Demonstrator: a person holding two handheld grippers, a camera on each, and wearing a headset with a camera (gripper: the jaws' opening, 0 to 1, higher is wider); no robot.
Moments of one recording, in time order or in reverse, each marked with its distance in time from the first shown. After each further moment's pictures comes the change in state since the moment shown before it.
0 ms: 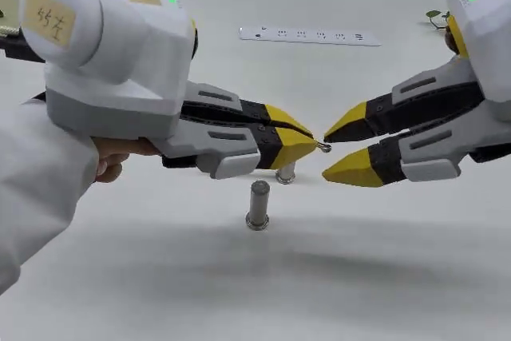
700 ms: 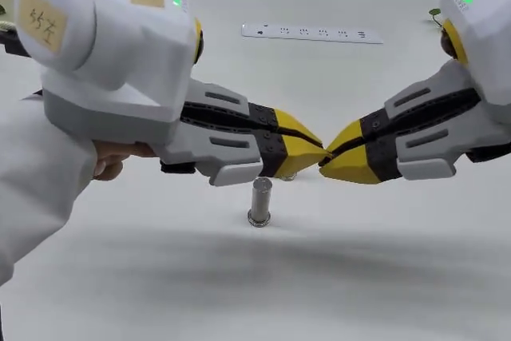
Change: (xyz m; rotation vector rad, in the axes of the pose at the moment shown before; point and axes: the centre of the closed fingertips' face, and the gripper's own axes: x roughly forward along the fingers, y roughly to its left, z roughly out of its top) left arm 0.002 -0.017 -0.001 0.048 0.010 -0.064; right arm 0.003 0.020 0.003 -0.044 -0.001 0.075
